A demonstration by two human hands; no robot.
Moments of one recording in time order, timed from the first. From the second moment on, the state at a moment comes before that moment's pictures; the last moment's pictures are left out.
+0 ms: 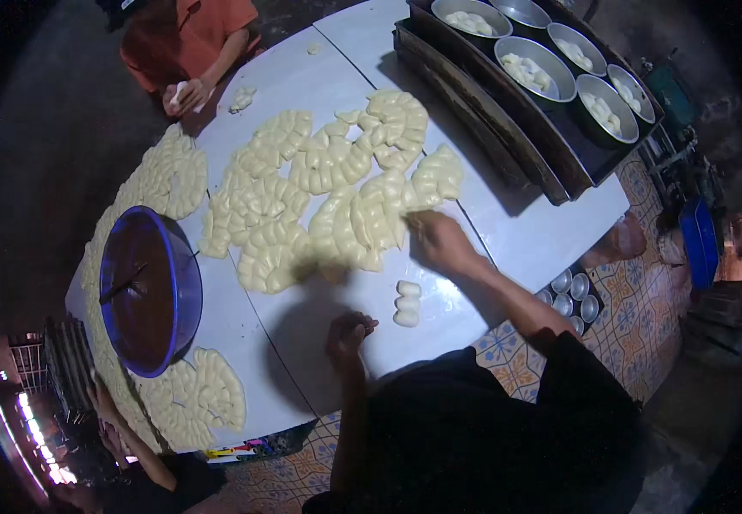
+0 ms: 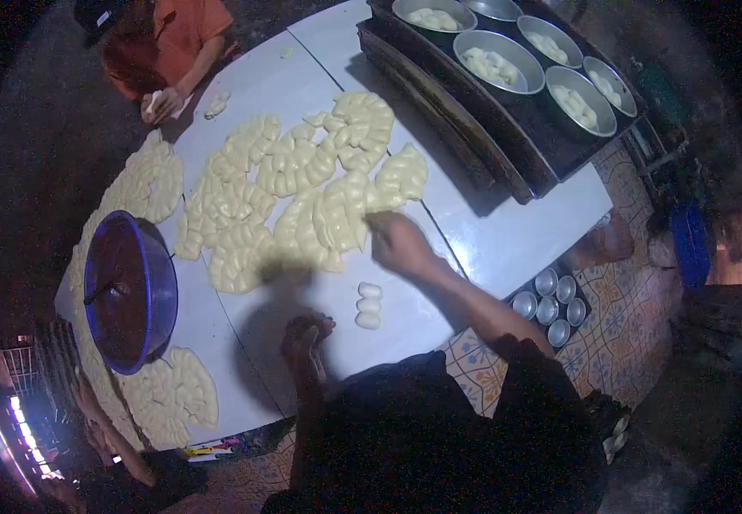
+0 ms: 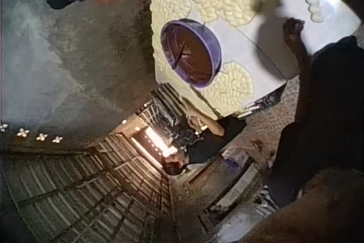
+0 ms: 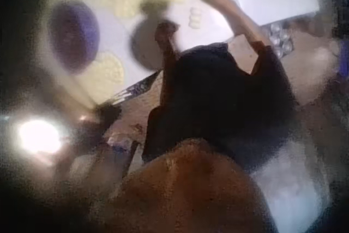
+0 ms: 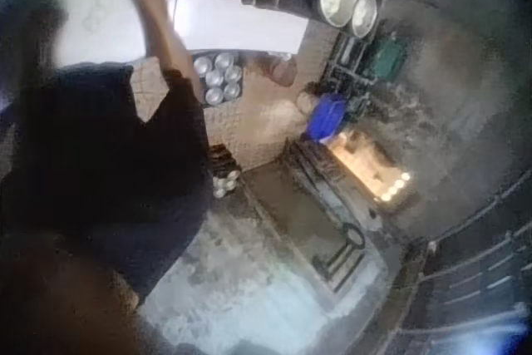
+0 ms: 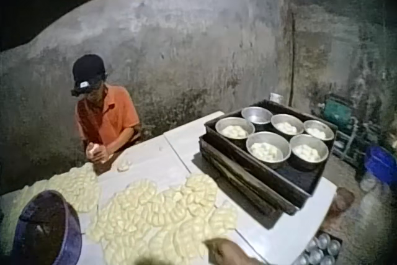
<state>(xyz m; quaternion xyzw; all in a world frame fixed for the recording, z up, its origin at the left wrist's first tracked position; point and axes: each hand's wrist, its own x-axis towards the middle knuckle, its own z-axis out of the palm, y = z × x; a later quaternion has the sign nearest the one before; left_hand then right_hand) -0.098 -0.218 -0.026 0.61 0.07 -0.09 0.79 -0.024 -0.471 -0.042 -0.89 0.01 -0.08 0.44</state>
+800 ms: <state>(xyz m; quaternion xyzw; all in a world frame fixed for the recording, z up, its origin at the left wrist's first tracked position) -0.112 -0.265 0.021 0.38 -0.14 -0.26 0.88 -0.122 -0.428 0.068 -0.77 -0.07 -0.02 0.63</state>
